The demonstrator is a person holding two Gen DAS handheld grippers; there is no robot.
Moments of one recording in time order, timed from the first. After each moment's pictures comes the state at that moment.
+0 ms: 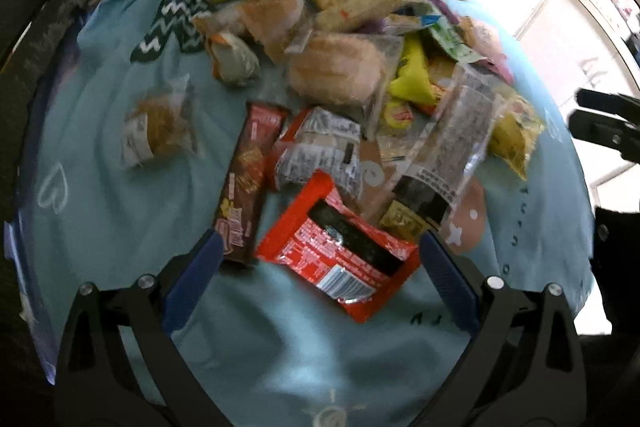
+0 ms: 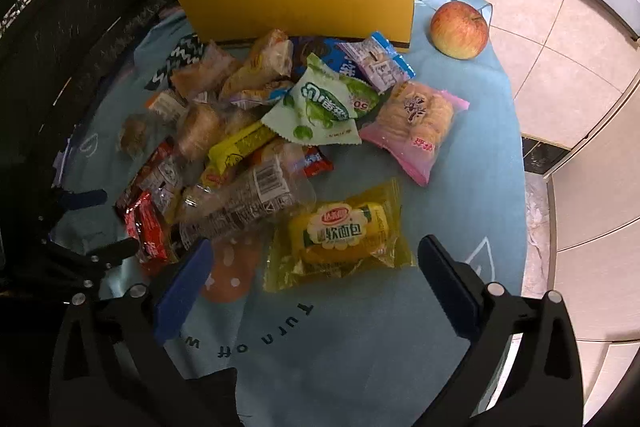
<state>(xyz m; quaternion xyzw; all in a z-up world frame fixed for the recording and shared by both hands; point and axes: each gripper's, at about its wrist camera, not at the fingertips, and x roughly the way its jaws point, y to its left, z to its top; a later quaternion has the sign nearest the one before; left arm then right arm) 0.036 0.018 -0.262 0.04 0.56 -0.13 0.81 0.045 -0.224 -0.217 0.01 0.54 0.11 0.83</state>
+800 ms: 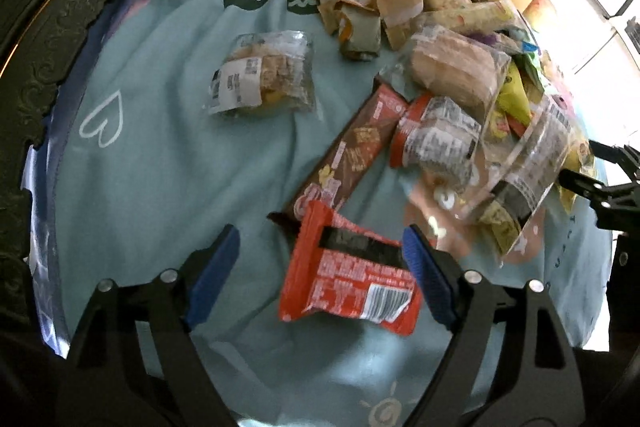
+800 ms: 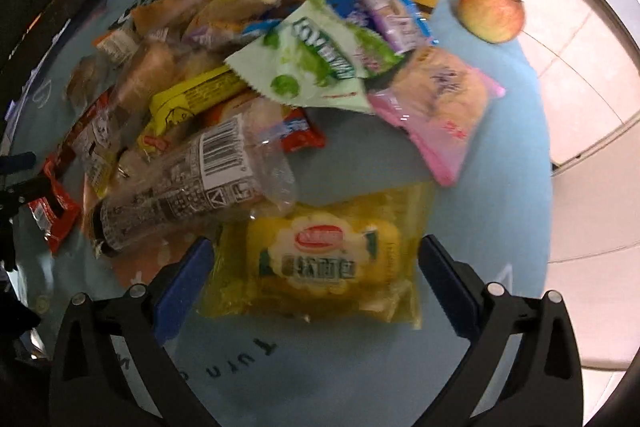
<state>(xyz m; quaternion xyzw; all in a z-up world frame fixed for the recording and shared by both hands) 0.029 0.084 -0.268 -0.01 0.59 -0.05 0.81 0.073 -0.195 -0.284 -0.08 0.57 0.11 0.81</state>
